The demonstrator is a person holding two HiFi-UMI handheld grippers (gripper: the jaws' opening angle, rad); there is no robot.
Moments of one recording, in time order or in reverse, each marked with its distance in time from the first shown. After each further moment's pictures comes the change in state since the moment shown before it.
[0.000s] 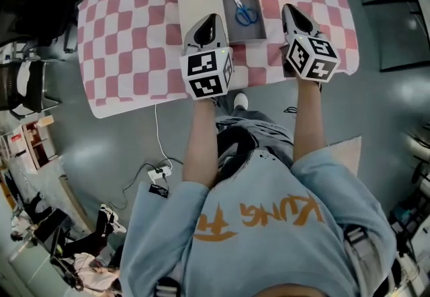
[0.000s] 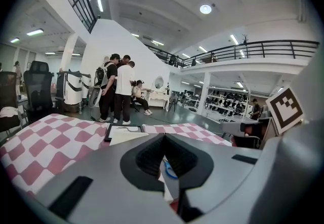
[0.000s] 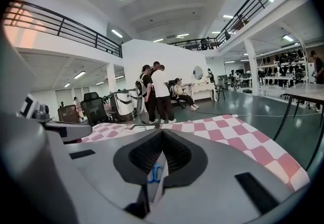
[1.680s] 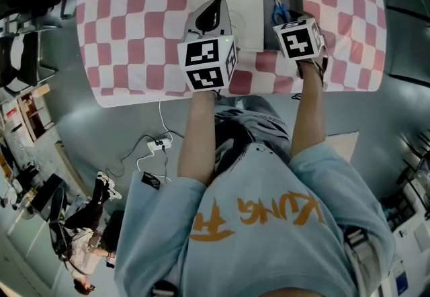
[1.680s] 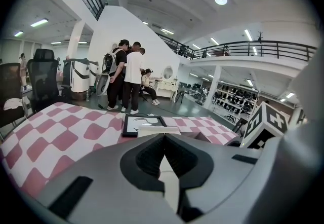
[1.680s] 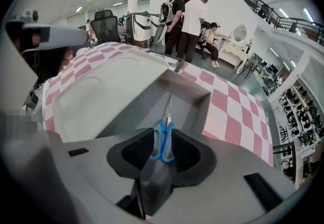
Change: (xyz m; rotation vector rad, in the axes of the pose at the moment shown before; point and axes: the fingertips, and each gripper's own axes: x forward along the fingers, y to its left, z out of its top) left arm 0.059 0.115 -0.018 -0.083 0.127 0.044; right arm 0.124 0.052 -0.135 -0.444 0.792 -0.001
